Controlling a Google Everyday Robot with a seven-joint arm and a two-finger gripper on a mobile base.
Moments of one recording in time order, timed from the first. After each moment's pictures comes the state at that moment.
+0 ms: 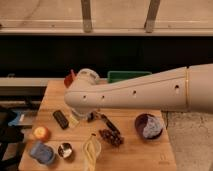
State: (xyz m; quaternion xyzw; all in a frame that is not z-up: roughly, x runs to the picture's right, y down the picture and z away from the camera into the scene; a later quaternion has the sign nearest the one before) arm -0.096 0.121 0.659 -0.26 0.01 0.35 0.90
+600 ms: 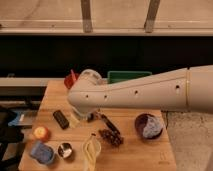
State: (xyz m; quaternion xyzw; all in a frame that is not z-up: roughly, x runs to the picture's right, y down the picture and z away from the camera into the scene) arm -0.104 0.121 0.669 -0.27 0.00 0.35 0.90
